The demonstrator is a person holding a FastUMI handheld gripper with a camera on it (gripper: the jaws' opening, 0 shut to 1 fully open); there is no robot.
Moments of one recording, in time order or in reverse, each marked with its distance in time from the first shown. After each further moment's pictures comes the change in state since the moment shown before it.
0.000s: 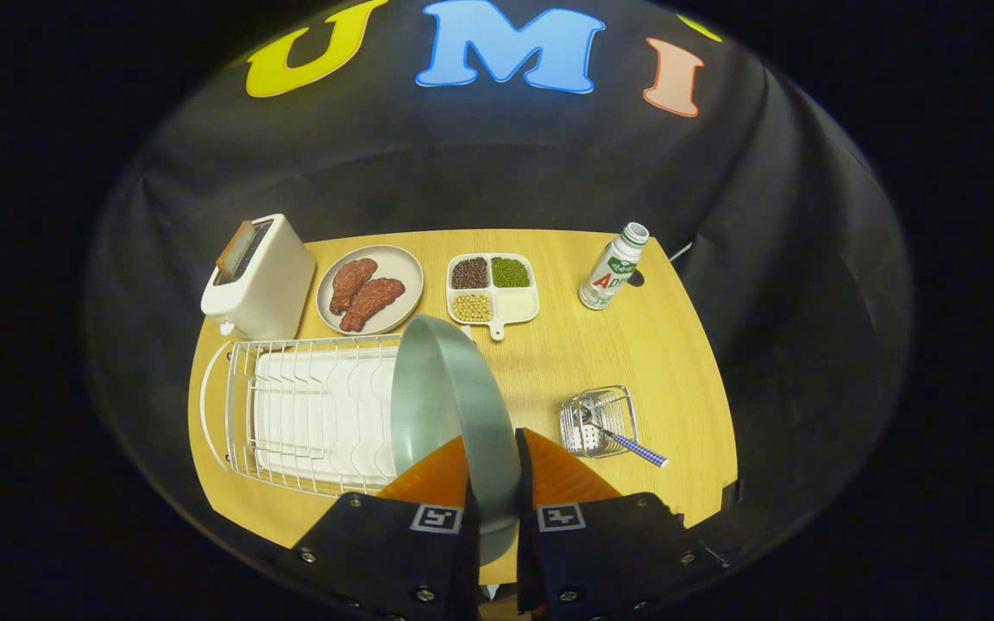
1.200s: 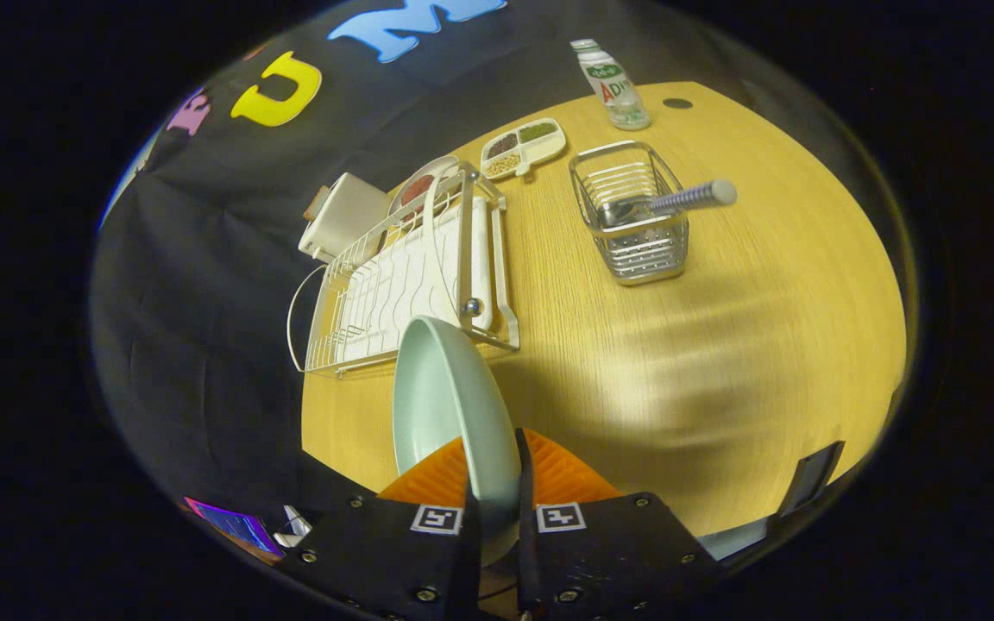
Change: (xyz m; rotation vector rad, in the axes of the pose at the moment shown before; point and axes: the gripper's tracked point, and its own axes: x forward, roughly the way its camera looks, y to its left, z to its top) arm 0.071 -0.045 -0.216 0.220 0.186 0.637
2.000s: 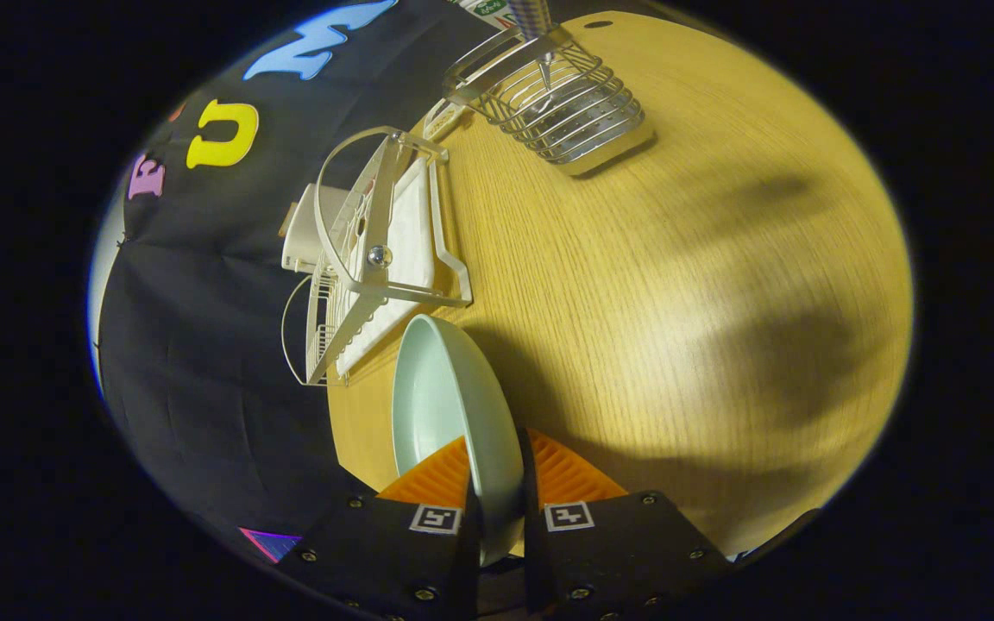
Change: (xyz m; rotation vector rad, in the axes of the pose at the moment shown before) arm 0.063 -0.031 -0.035 0.173 0.013 0.139
